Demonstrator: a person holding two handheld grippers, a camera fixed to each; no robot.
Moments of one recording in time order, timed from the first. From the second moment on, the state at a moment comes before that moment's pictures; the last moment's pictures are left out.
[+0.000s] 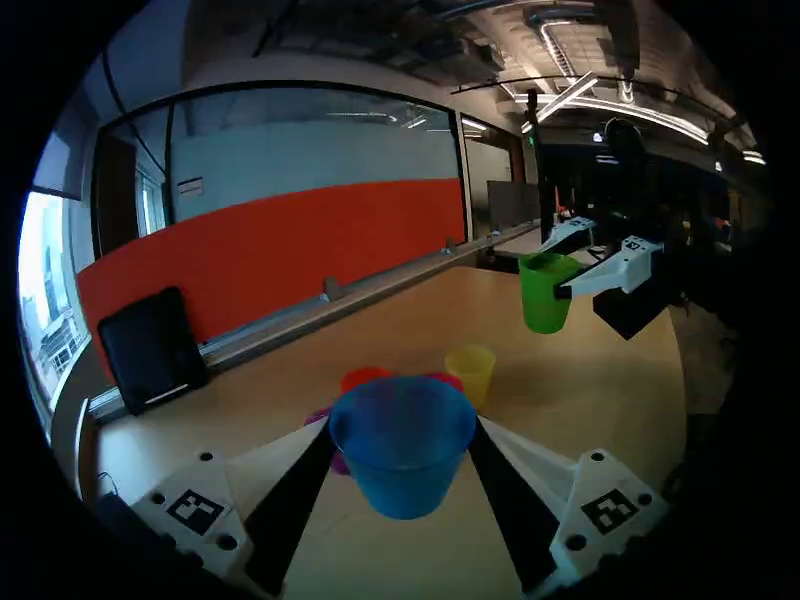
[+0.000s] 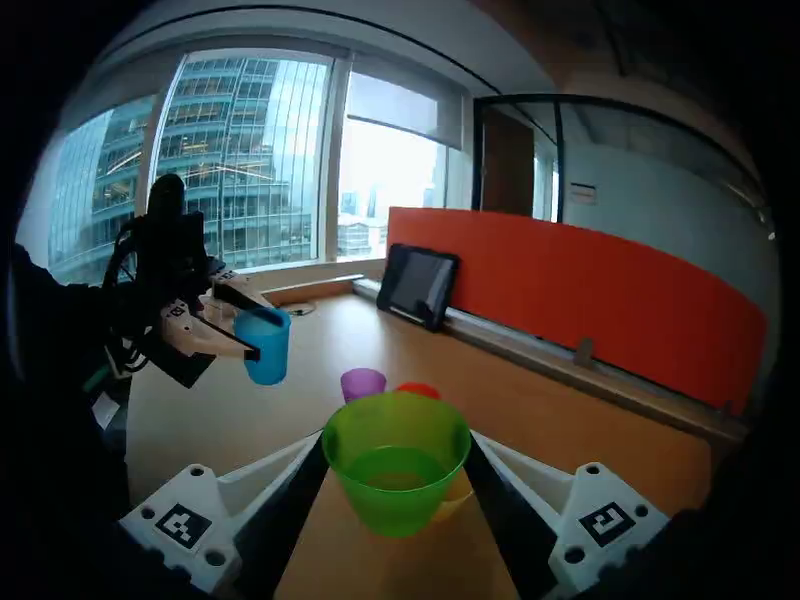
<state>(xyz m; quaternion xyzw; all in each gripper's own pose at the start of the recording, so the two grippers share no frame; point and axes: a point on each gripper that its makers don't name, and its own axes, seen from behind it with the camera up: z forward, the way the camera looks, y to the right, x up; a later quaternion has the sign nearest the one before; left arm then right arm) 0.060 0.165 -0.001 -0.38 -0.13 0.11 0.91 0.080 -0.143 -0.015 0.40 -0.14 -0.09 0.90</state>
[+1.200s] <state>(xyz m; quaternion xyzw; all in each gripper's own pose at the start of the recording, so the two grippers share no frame) -0.061 0.165 -0.017 -0.41 -0.27 0.18 0.85 -0.022 -0.141 -0.019 0.42 -0.27 -0.15 0.85</state>
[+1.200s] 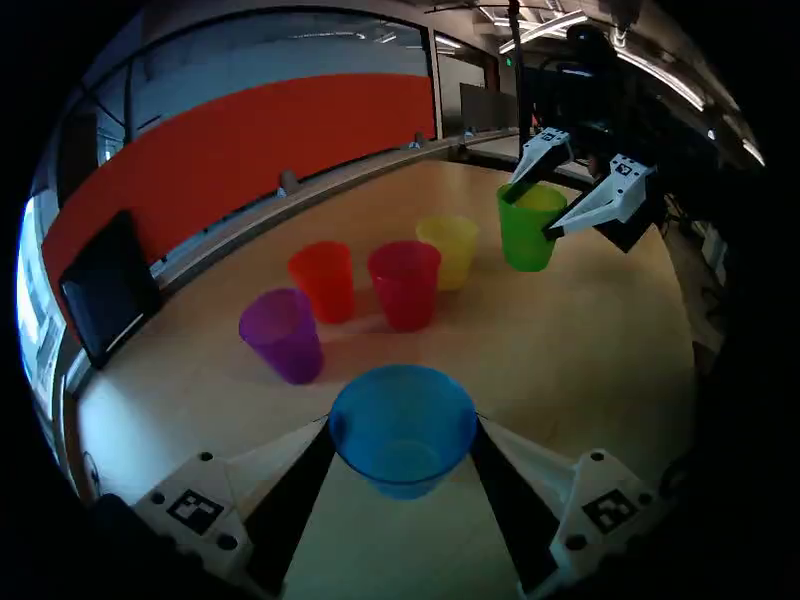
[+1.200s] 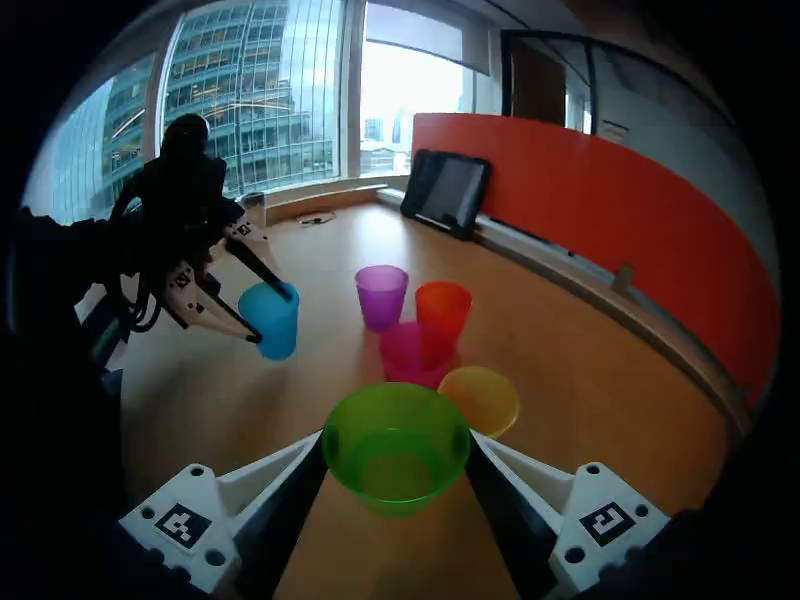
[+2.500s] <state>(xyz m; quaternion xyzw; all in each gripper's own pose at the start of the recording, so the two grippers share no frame) -0.090 0.162 -0.020 -0.41 -0.31 0.16 0.84 -0.071 -0.143 -0.025 0.42 -0.31 -0.16 0.84</state>
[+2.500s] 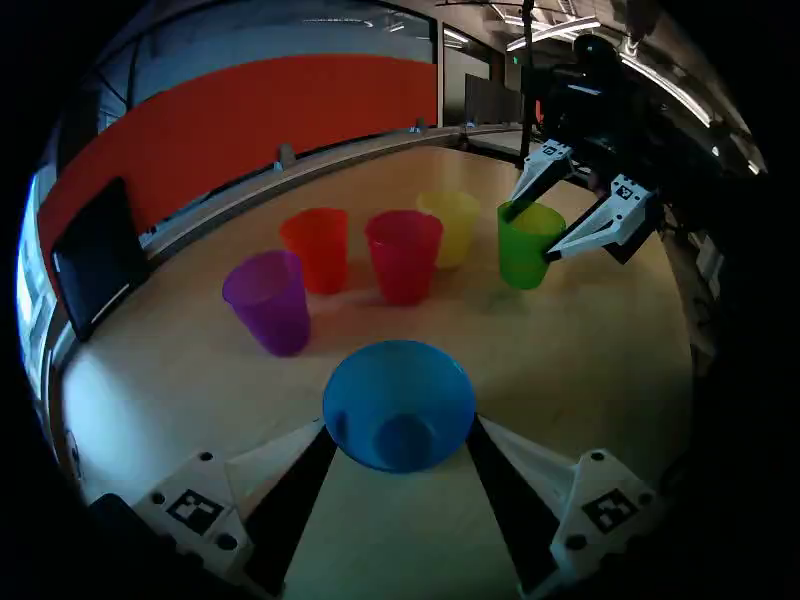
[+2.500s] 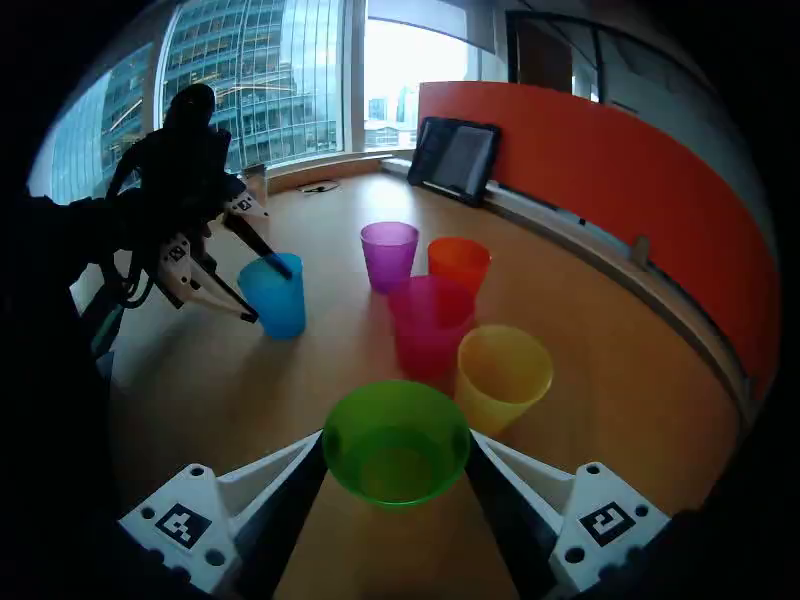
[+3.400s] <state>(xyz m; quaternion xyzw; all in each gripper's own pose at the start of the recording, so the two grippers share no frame) -0.099 0.147 -0.032 -0.40 -0.32 0.14 0.84 -0.087 -0.144 -0.022 0.41 -0.31 -0.15 0.84</state>
